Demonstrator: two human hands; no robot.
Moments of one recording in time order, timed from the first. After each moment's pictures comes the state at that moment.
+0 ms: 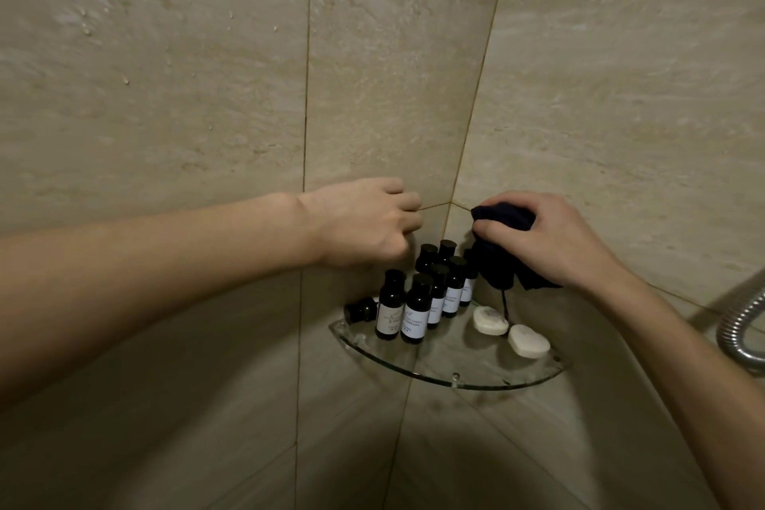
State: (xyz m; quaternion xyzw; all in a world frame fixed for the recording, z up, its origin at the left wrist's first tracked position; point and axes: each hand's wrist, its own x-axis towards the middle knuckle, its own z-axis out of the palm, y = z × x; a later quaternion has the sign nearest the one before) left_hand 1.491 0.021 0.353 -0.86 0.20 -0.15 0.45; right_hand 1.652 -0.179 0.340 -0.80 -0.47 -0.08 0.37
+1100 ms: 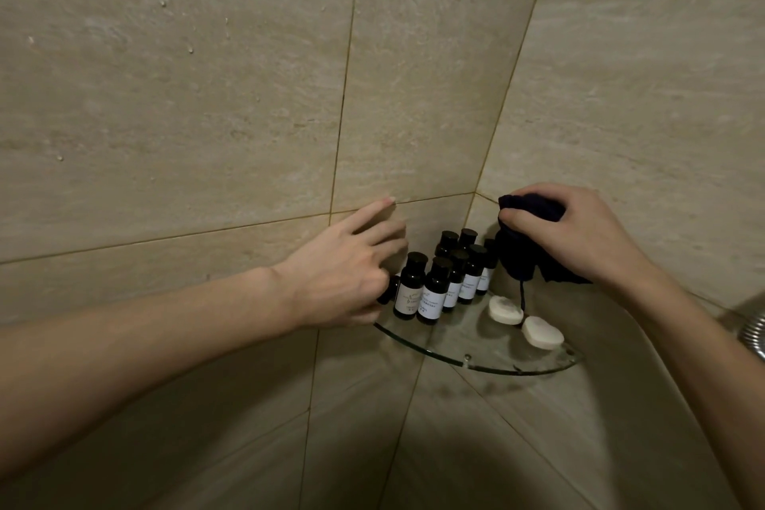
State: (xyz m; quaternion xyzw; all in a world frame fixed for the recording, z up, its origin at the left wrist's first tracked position) left_hand 1.441 0.008 0.274 -0.91 0.02 -0.20 0.36; right_hand 1.648 -0.184 0.340 -0.79 -0.46 -0.05 0.41
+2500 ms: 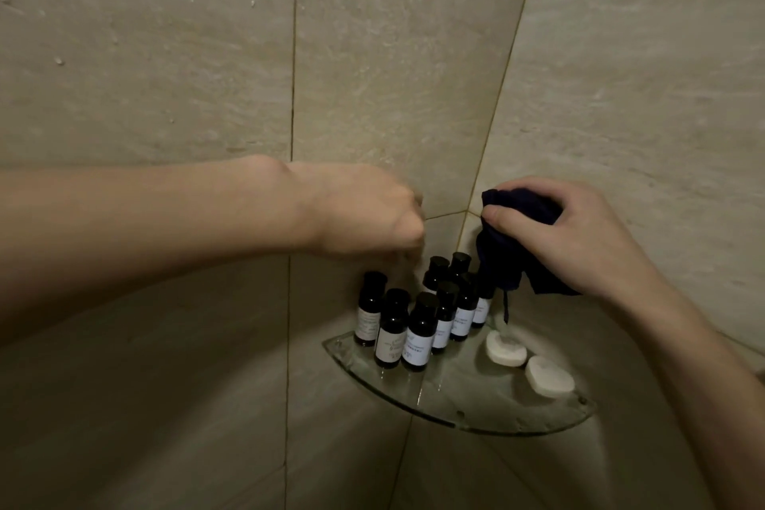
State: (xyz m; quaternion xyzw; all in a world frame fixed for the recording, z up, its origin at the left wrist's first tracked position) left_hand 1.495 0.006 0.384 -0.92 0.12 -0.02 0.36; right_hand 1.649 -0.167 0.354 -0.75 -0.47 -0.04 0.46
